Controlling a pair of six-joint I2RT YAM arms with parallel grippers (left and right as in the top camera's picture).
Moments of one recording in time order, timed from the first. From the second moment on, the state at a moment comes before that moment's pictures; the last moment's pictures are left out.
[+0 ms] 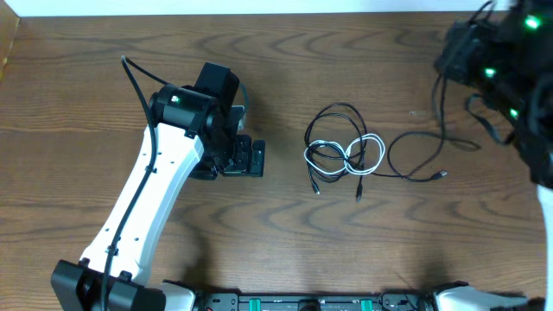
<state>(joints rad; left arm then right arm) -0.32 1.55 1.48 -1.44 0.17 -0.25 0.24 1.45 2.06 -1.17 0.04 0.55</state>
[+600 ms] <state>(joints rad) -0.32 1.55 1.48 -1.44 0.17 -0.25 0.11 1.57 2.20 -0.92 -0.60 0.62</state>
